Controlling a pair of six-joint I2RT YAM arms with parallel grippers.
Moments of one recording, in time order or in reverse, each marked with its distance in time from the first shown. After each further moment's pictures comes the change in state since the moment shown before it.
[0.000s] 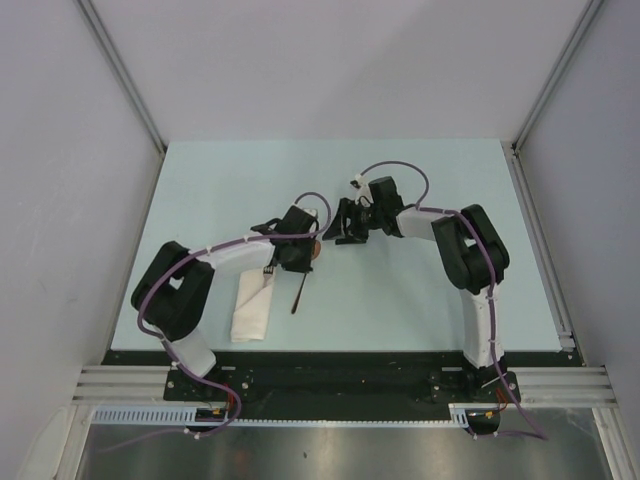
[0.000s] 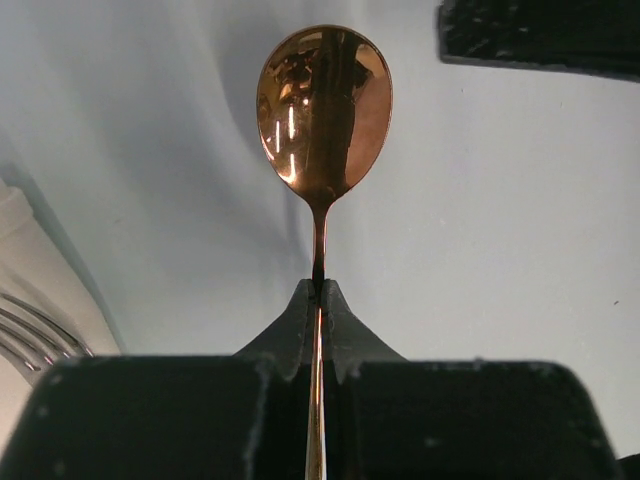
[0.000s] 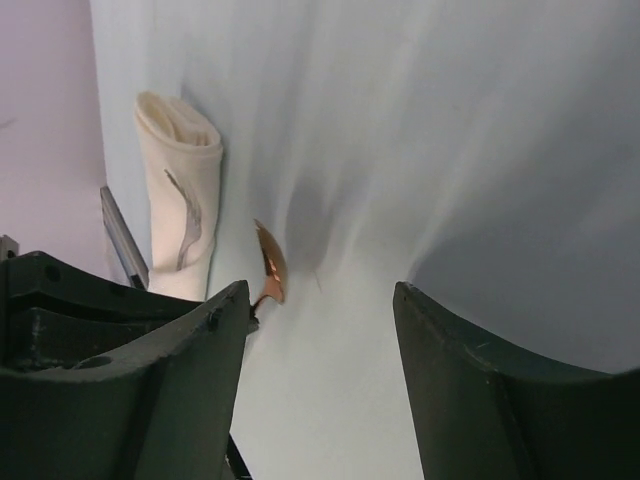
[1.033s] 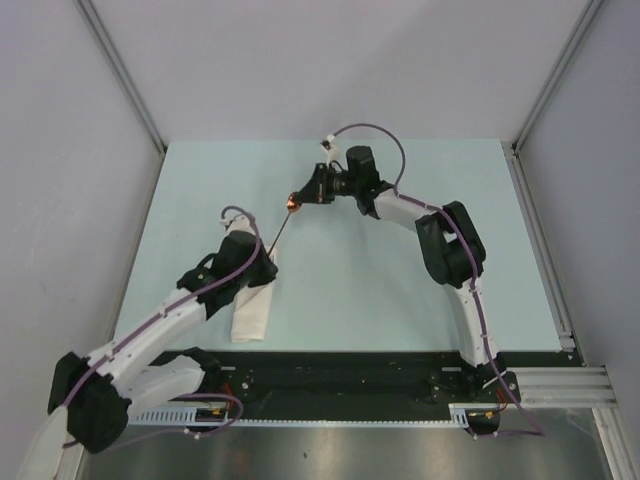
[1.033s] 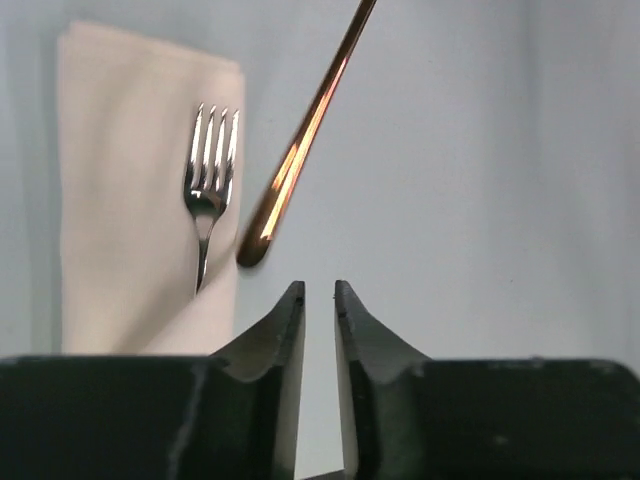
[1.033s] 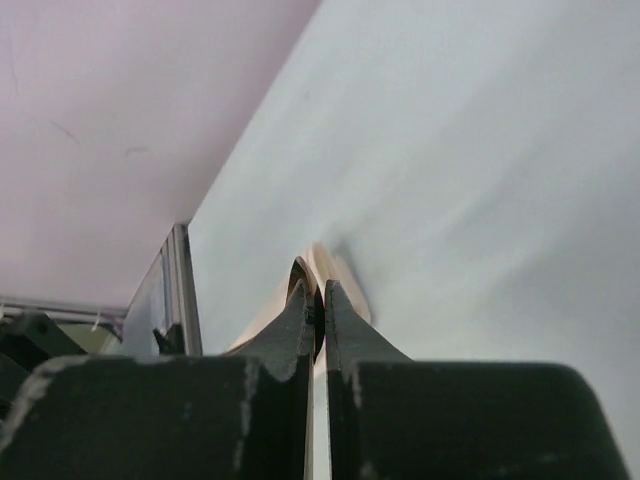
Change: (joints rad) left arm 0.061 -0.684 -0.341 -0.021 -0.135 -0.240; right arm 0.089 0.156 0.356 0.247 -0.108 0.073
